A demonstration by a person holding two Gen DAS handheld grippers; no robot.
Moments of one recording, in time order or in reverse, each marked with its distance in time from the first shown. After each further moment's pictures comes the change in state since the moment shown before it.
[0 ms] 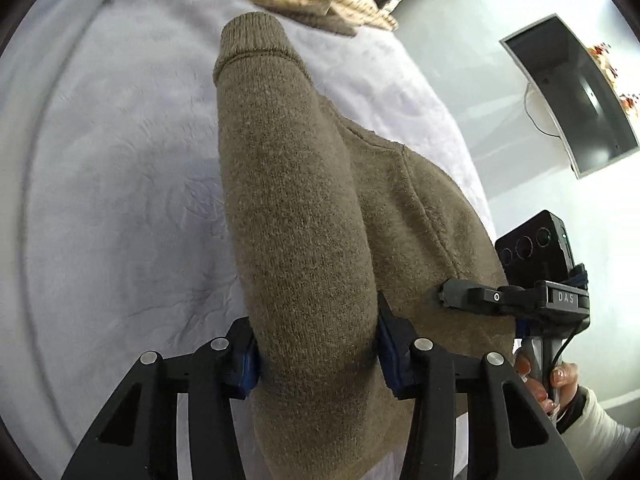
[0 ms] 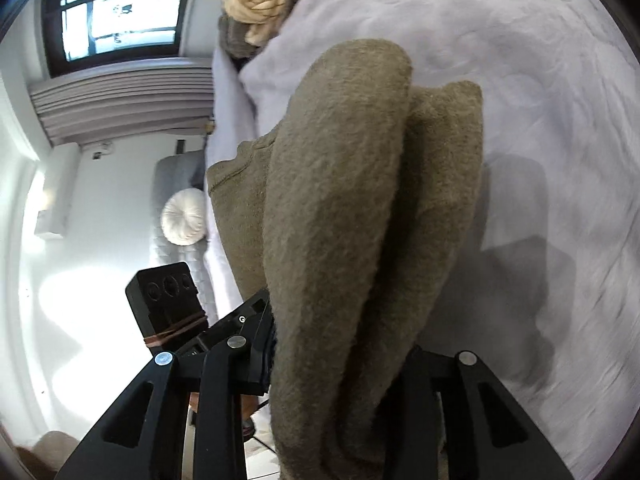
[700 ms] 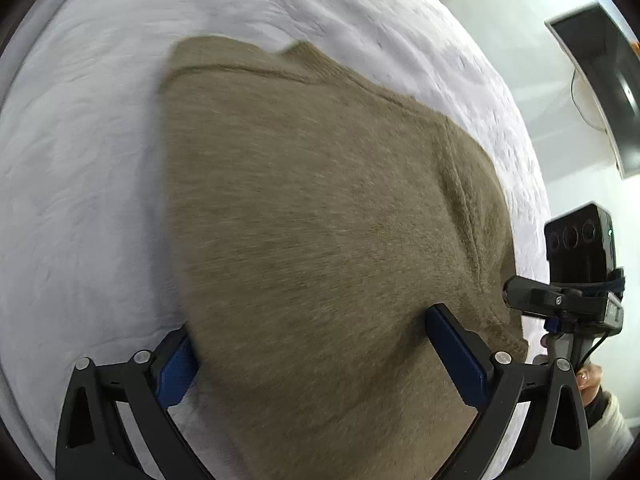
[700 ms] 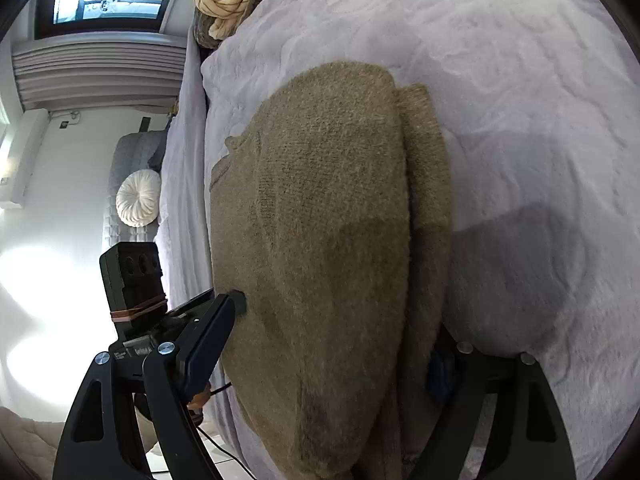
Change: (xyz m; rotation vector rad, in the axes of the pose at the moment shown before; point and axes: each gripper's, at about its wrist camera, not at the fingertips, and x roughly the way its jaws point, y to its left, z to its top) left arm 0.099 0.010 0.015 -0.048 0.108 0.133; right arm -0.011 -0.052 0.033 -0.109 0.036 -0.187
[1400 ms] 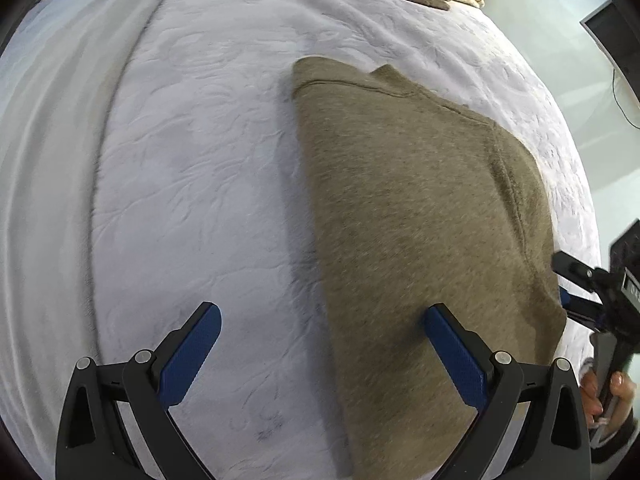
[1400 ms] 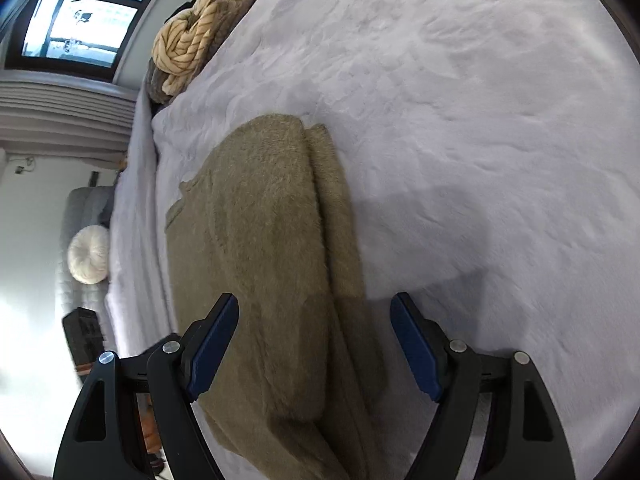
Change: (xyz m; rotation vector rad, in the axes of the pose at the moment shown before) left arm -0.050 0.022 -0.039 -0.039 -0.054 0.226; right arm -0.046 -0.005 -0.039 0.106 -0.215 -0.203
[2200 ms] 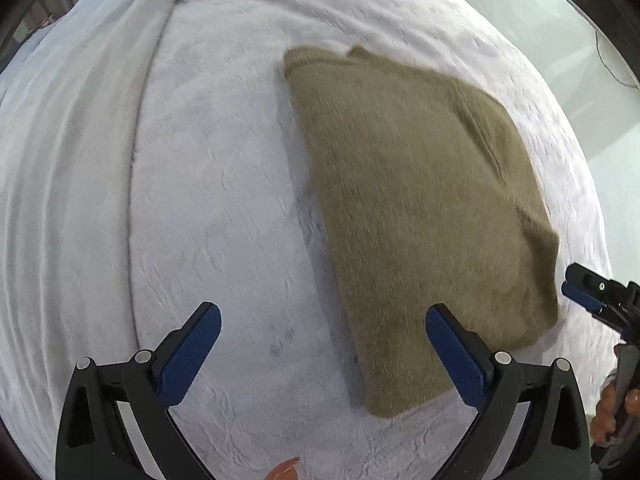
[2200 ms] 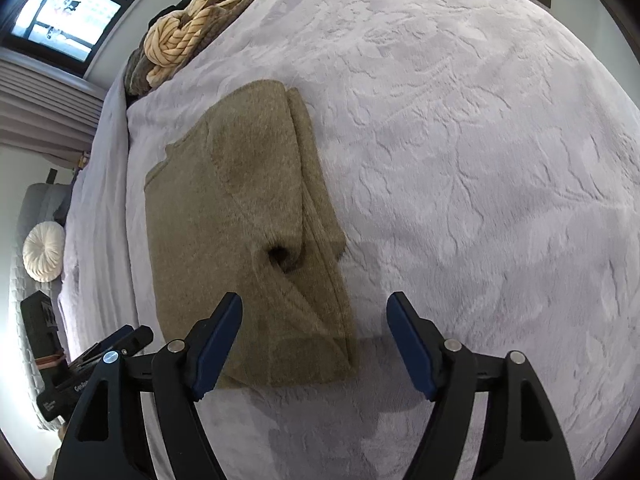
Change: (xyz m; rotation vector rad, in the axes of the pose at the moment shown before) left arm -0.036 -0.014 -0.046 0.084 -0.020 0.082; right arm -0.055 0.022 -0.092 -0.012 -0.105 -0.243
